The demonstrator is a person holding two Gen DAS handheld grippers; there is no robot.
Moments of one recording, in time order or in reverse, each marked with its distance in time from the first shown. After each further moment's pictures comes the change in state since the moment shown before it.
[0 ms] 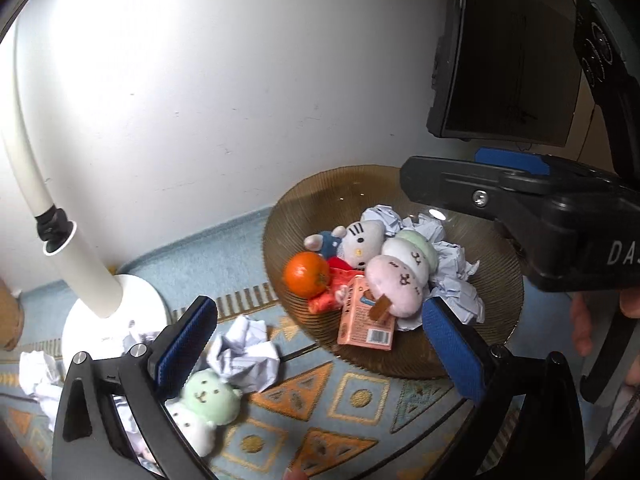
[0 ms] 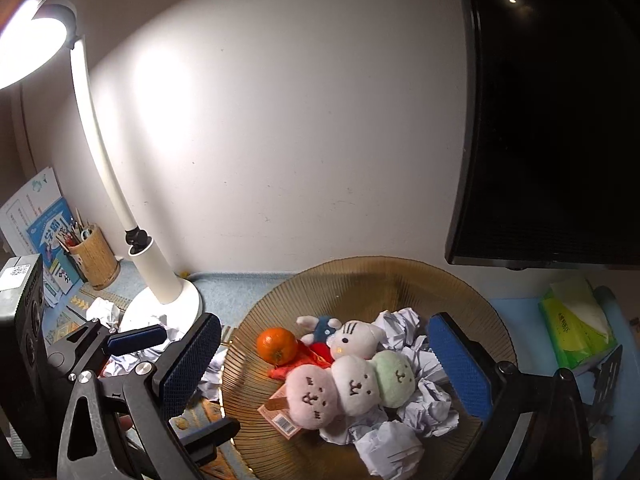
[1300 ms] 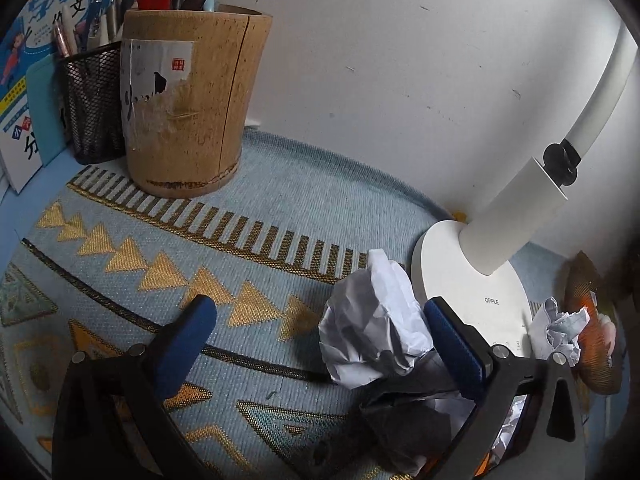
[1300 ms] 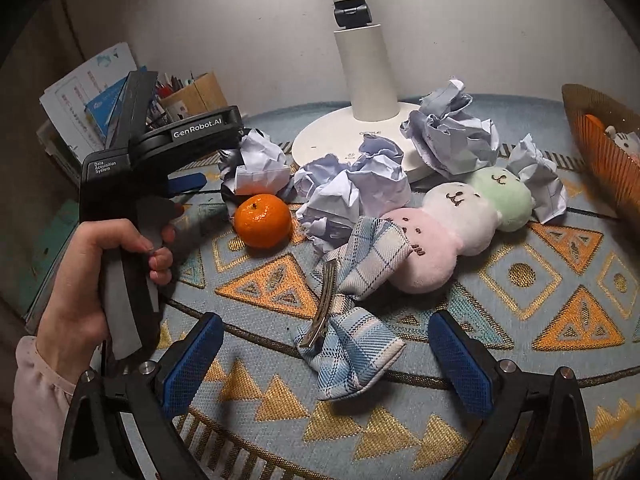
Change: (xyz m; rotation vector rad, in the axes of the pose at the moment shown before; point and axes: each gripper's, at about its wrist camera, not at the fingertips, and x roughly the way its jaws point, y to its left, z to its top) left arm 0.022 0.323 -0.144 -0.586 0.013 0.230; right arm 0.079 0.229 -0.162 0.062 0.255 0.246
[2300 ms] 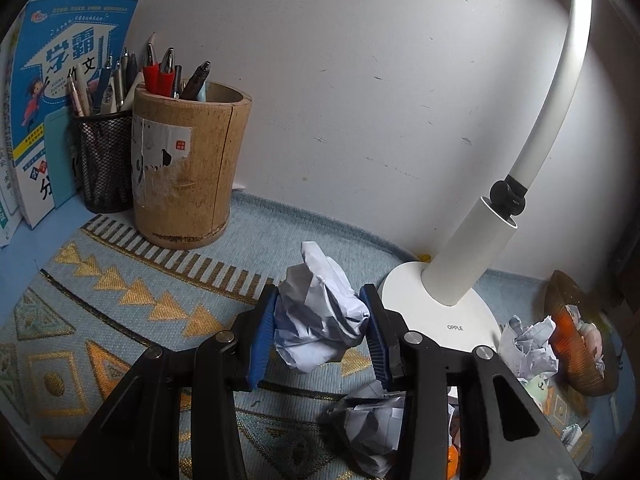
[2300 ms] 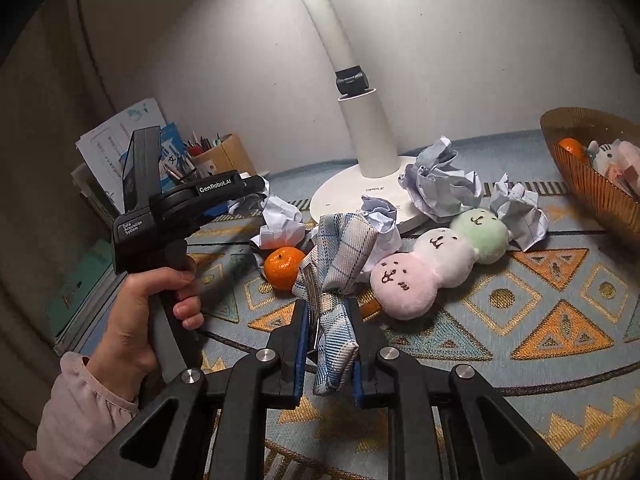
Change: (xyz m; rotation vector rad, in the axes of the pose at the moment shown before) left arm -0.039 -0.018 -0.030 0.041 -0.207 -0.044; right arm -0.042 0.000 -0.010 0.009 -0.183 0.083
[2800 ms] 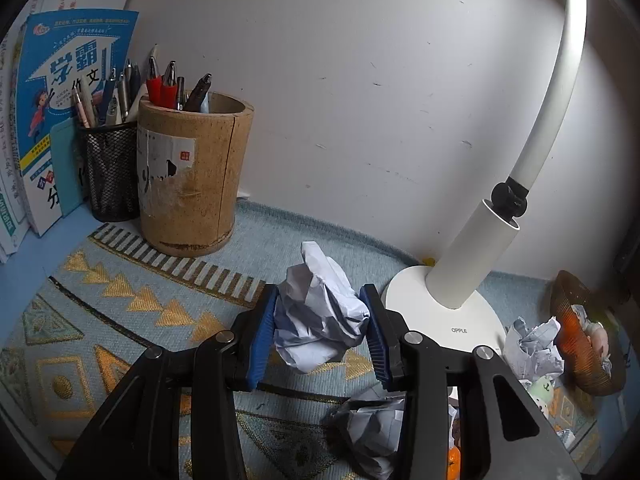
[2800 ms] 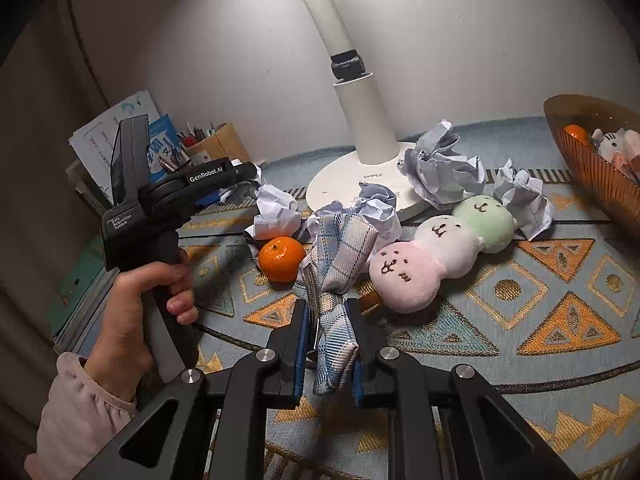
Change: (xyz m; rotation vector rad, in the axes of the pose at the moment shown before) left arm -0.005 -0.010 -0.018 0.023 -0.024 0.043; right arm 0.007 -0.006 0.000 0.037 0.027 0.019
